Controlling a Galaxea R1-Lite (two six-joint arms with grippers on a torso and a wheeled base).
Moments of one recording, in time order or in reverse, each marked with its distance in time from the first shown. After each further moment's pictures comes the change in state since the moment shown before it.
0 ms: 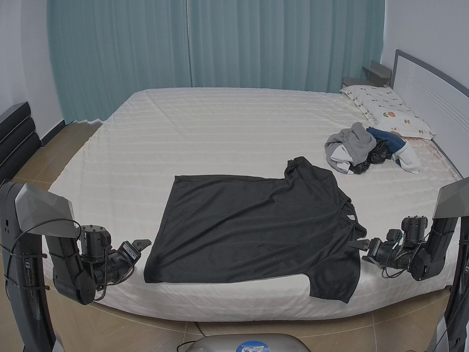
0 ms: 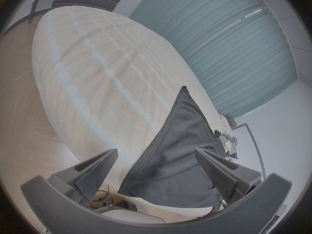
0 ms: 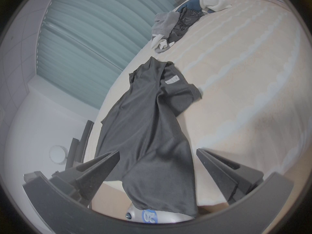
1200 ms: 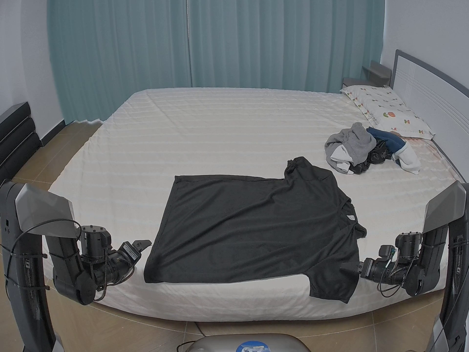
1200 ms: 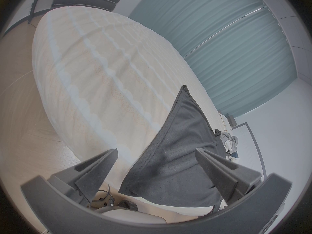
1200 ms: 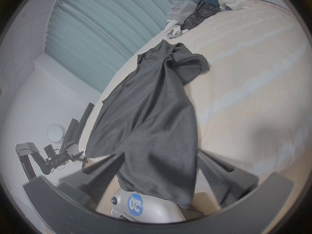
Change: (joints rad) left arm -0.001 0.001 0.003 0.000 0.000 0.006; right arm 0.045 0.114 0.122 -0.179 0.029 -0.160
